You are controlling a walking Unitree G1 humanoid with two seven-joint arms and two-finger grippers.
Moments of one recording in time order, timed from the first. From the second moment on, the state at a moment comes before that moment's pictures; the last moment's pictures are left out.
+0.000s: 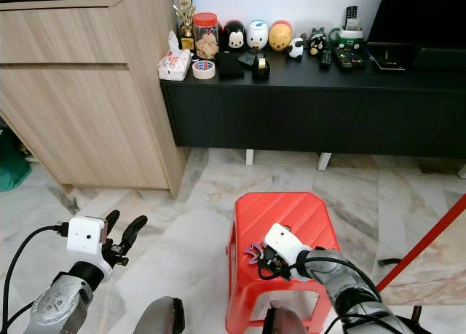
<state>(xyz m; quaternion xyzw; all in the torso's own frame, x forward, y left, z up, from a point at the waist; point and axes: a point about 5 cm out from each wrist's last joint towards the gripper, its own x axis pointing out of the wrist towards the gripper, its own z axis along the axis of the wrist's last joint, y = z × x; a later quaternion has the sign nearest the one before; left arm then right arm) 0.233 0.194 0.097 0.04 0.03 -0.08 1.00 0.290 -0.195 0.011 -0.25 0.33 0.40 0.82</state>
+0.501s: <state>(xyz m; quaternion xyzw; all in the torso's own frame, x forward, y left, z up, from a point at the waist) 0.238 0.194 0.100 0.04 0.02 -0.09 1.00 0.292 -0.213 0.018 -0.29 0.35 0.40 0.80</state>
